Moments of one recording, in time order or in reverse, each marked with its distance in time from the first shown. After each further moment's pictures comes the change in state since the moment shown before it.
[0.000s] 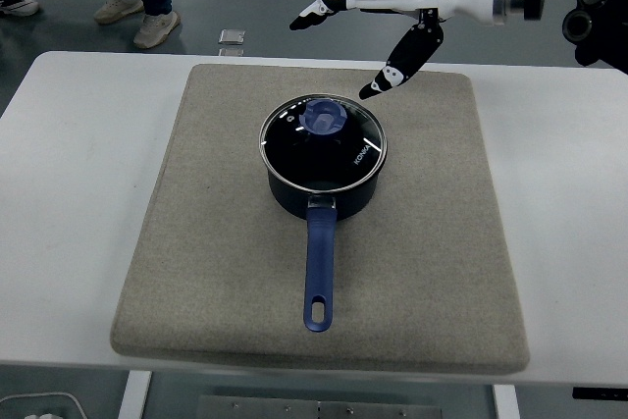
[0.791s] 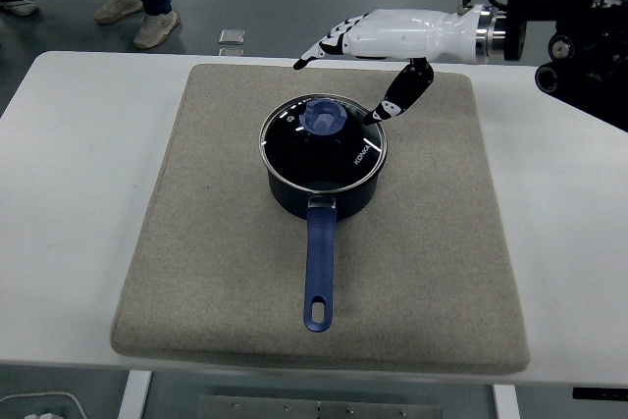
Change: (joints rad) left arm 0.000 0.000 0.001 0.000 0.000 0.000 0.000; right arm -0.006 0.031 -0.194 -0.001 -0.108 -0.282 0.060
